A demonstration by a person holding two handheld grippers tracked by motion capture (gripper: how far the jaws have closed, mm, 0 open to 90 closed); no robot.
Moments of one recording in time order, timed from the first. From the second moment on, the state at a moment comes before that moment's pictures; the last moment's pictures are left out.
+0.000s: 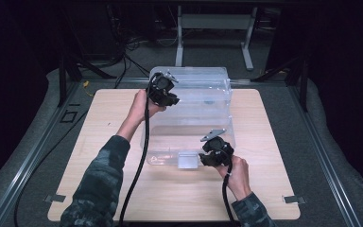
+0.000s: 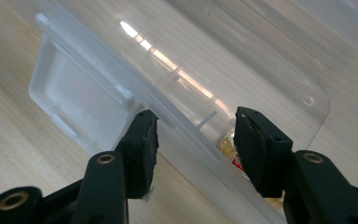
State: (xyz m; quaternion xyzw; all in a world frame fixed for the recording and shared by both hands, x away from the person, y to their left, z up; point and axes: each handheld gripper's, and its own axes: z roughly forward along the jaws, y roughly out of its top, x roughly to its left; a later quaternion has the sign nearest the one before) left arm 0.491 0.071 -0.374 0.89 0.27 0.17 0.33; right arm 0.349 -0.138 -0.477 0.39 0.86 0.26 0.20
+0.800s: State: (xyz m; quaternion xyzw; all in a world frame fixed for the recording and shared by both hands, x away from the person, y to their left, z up) left arm 0.473 0.077 -0.376 0.88 0.26 0.19 0.35; right arm 0.364 -0.133 -0.483 0.38 0.87 0.26 0.18
